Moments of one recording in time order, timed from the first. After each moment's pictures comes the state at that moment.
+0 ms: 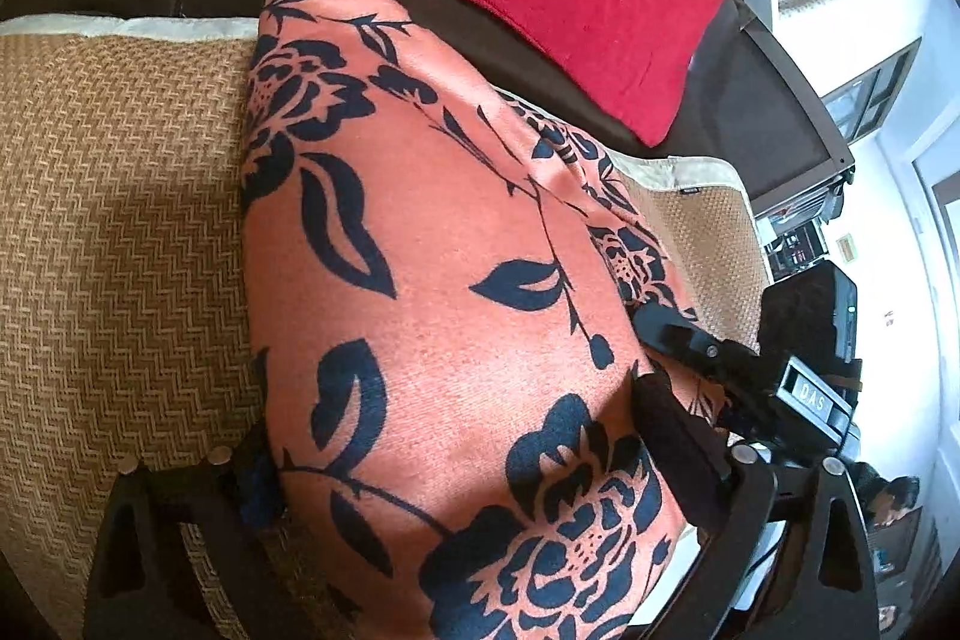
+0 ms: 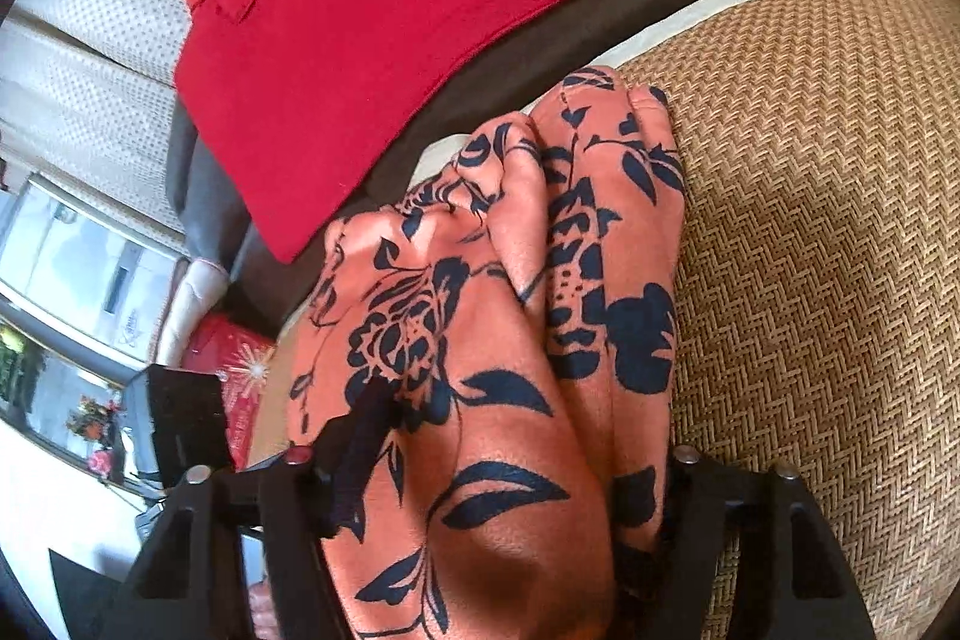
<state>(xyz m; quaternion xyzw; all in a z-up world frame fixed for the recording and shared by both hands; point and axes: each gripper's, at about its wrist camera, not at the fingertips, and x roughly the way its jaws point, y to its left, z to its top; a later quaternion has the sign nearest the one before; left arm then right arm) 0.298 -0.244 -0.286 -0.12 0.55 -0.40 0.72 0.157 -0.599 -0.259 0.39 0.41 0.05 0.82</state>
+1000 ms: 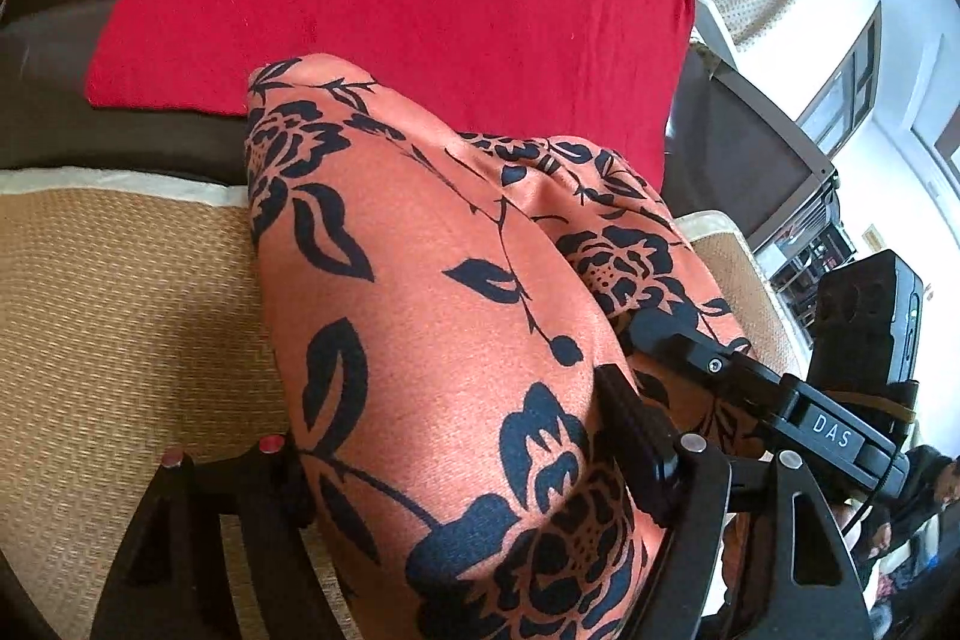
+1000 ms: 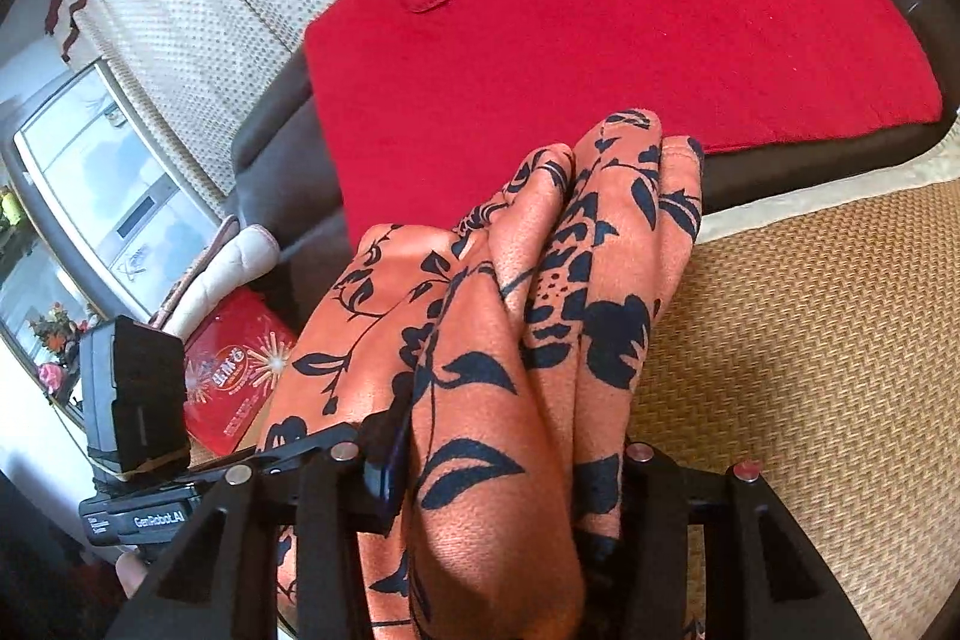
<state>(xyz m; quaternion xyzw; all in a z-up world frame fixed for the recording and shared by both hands) 0.277 -0.195 -0.194 -0.08 0.44 -0.38 0.81 0.192 -0.457 -0.174 0.27 0.32 0.06 0.91</state>
